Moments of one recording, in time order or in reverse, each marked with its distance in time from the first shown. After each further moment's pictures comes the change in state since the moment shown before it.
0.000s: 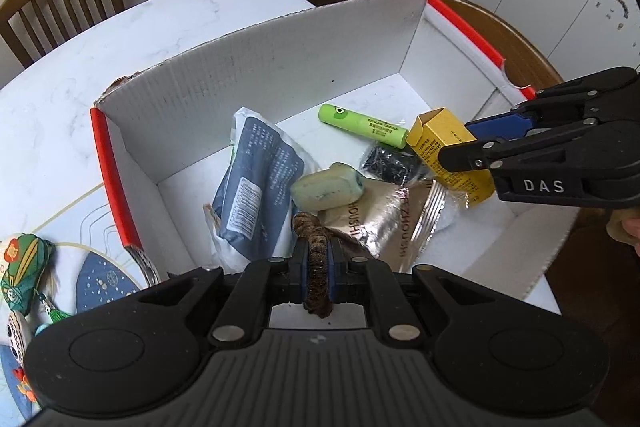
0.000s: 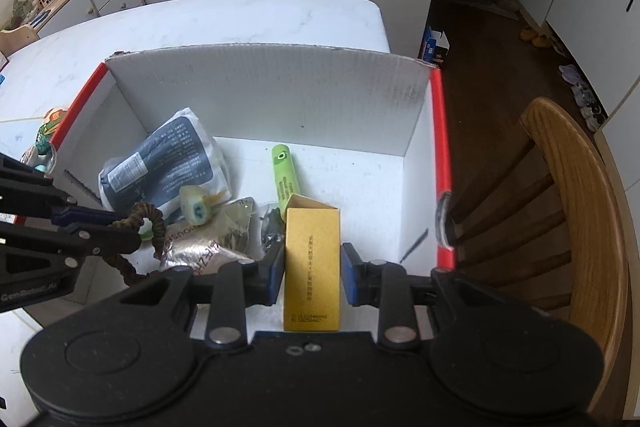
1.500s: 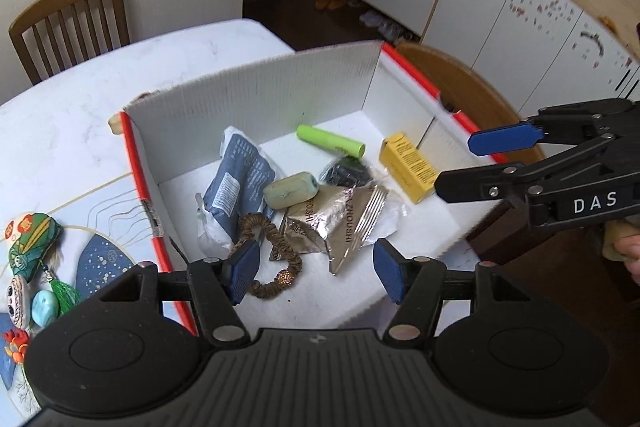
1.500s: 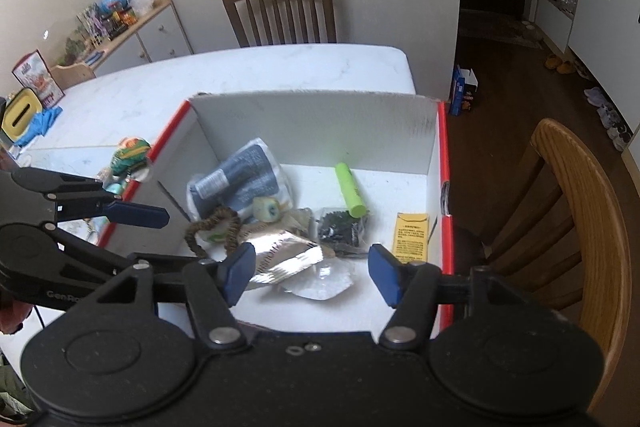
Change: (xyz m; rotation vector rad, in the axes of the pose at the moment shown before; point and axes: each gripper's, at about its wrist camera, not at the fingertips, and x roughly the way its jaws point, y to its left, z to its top) left arm -0.074 -0.018 -0.043 -0.039 -0.176 -0.050; right arm -0.082 0.005 -0.034 0.011 -0.164 0.143
